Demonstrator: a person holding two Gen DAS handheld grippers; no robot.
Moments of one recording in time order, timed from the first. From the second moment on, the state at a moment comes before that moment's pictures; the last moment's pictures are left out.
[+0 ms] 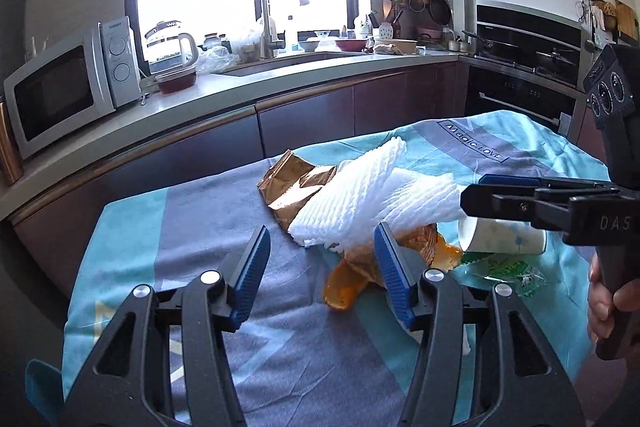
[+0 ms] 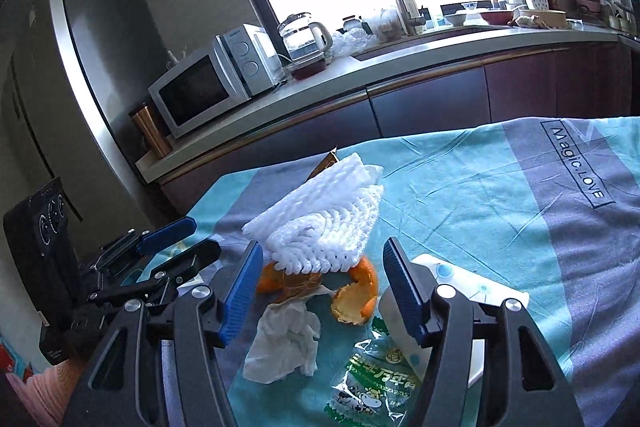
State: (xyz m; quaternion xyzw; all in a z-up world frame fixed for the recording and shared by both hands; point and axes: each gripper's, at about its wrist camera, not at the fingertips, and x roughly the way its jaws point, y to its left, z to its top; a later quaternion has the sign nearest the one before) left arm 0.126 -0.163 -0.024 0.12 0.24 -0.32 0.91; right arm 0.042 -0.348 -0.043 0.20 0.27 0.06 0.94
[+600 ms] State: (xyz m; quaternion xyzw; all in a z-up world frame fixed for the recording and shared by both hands) left arm 0.140 -0.186 -0.038 0.12 0.27 -0.34 0.89; right arm 0.051 -0.347 -0.046 0.21 0.28 0.09 0.93
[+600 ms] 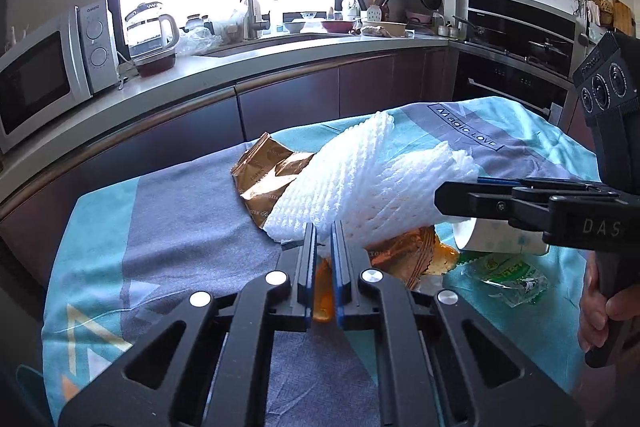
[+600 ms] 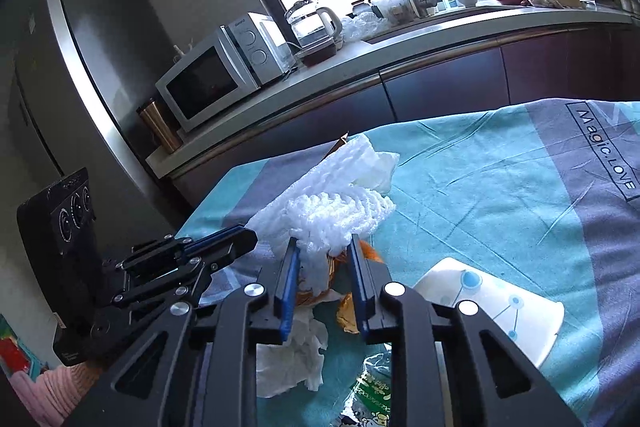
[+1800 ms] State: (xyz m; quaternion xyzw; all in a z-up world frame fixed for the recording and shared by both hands) left arm 0.059 0.113 0.001 -0.04 0.26 -0.15 0.95; right arm 0.048 -0.177 -0.004 0.15 0.27 0.32 0.89
